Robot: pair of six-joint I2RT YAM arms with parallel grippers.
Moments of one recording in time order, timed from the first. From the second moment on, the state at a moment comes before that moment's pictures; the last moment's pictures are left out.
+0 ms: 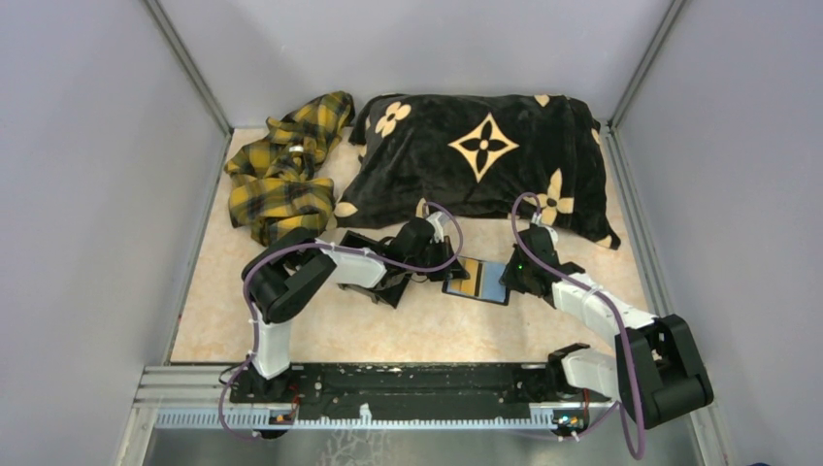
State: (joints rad) left arm -0.89 1.96 0.96 0.44 0.28 -0.88; right arm 0.32 1.15 0.46 -0.25 0.05 0.70
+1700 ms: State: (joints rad) left arm -0.90 1.98 1.00 0.40 0.23 -0.94; right arm 0.30 1.15 0.45 -0.20 0.01 0.70
